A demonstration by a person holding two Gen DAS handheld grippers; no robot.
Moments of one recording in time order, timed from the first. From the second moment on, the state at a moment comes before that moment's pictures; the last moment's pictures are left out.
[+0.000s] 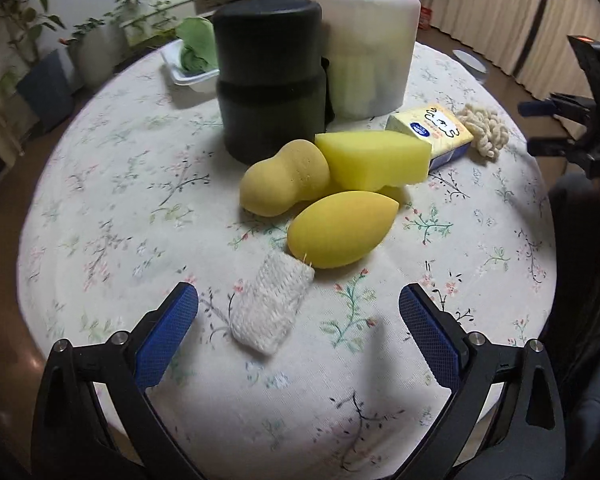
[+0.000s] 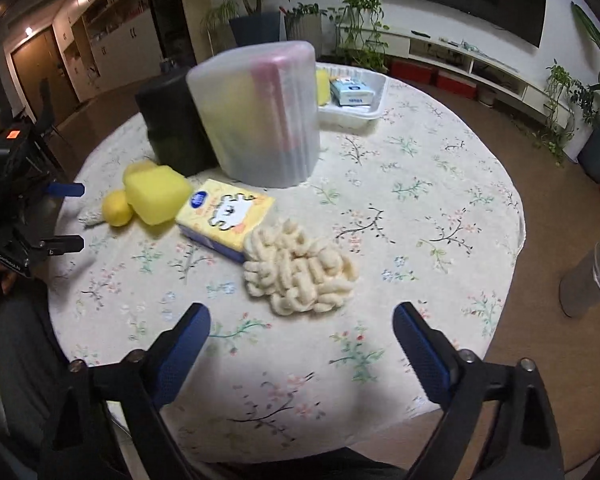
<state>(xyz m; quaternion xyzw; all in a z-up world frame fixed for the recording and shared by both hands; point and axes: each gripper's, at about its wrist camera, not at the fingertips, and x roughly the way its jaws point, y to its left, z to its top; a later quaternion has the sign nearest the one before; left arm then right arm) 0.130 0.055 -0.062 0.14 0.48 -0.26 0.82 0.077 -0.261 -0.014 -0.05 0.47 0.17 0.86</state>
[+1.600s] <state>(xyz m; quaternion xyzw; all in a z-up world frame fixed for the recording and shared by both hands) 0.120 0.058 -0.064 0.14 0.51 -0.24 0.82 0.125 -0.227 -0.048 -0.17 0.50 0.29 0.80</state>
